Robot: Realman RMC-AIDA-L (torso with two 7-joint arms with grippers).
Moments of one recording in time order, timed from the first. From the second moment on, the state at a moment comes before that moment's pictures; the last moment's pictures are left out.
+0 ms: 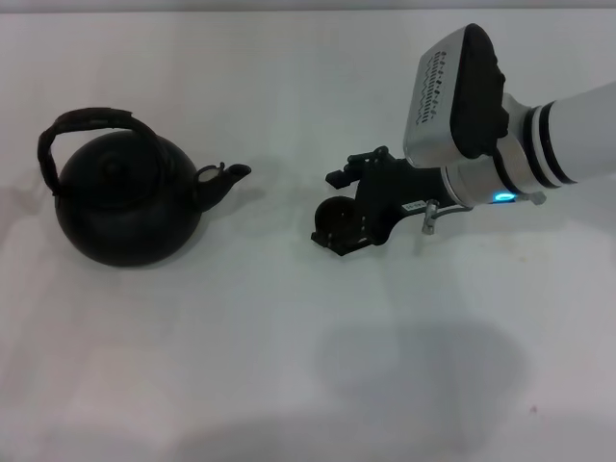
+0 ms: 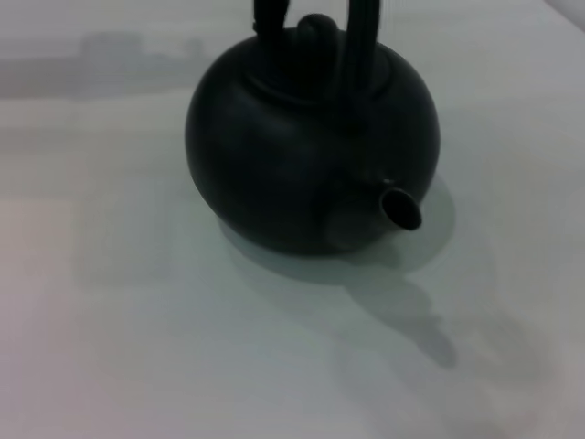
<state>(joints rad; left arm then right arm) -0.24 -2.07 0.65 0.09 -2.28 -1.55 2.76 0.59 2.02 -1.77 -0.86 1.30 0.94 -1.39</state>
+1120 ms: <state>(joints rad) -0.16 -2.07 0.66 0.11 -2.18 -1.68 2.77 0.36 2.01 -1.49 -1.20 1.37 1.05 -1.49</state>
